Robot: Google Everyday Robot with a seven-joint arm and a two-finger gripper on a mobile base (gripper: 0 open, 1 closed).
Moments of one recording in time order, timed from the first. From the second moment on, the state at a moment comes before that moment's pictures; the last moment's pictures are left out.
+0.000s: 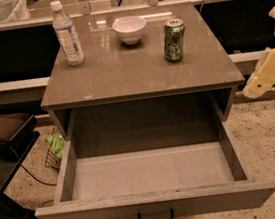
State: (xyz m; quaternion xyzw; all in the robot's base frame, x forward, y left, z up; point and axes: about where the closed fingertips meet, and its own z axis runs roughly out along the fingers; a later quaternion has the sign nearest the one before) arm 0.489 -0.266 0.963 -0.47 0.83 -0.09 0.28
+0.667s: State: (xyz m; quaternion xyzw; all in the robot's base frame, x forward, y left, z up) arm 0.515 -0.274 0.857 -0.37 0.81 0.04 0.45
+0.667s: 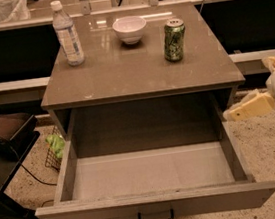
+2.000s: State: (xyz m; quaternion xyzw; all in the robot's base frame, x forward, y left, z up) arm 0.609 -0.208 0.890 -0.30 0.73 0.13 0.61
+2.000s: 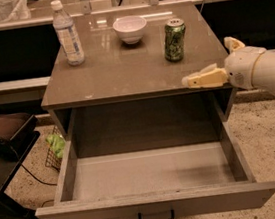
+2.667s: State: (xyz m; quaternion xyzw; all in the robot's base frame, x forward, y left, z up) arm 0.698 -0.155 0.912 -0.31 0.68 0.17 0.64
